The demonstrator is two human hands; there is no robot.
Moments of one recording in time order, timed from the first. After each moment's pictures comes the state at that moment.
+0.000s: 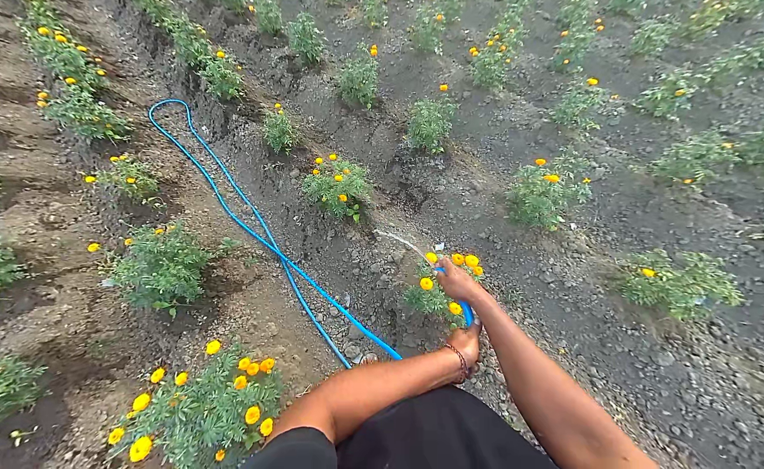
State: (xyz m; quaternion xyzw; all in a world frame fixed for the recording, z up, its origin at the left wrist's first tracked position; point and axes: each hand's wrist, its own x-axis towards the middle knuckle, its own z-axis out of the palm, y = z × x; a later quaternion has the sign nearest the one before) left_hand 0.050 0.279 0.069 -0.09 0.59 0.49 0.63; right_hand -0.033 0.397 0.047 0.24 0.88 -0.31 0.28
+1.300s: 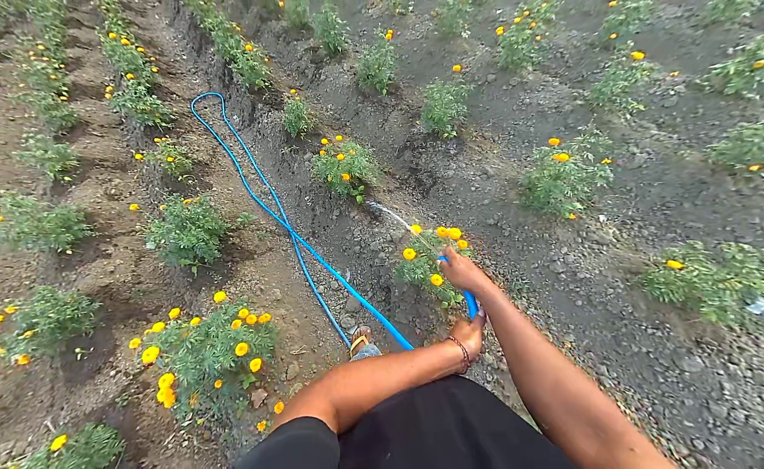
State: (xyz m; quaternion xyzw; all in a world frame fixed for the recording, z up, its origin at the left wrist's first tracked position) left_hand 0.182 0.371 0.057 -0.10 0.65 0.50 0.57; right_hand 0.084 0.477 0.044 0.17 0.89 -0.32 0.26
